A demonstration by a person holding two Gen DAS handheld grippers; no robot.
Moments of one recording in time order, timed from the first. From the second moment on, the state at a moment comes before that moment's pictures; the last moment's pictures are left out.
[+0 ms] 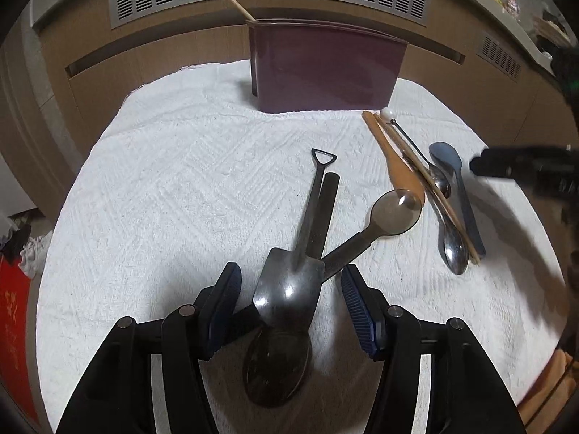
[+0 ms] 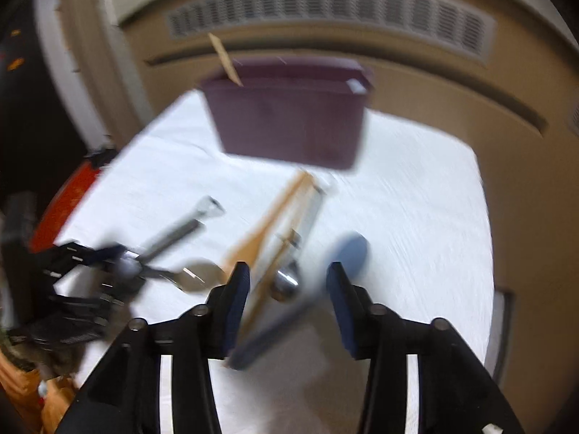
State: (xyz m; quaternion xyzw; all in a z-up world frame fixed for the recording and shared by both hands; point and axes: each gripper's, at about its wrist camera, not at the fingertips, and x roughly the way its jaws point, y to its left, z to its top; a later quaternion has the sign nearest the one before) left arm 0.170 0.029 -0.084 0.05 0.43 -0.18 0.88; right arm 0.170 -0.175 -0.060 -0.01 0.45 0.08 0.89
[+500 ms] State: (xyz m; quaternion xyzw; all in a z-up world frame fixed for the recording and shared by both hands) left arm 0.155 0.057 -0.039 -0.01 0.36 -0.17 0.92; right arm 0.152 -0.193 -0.090 0.01 0.46 0.04 0.89
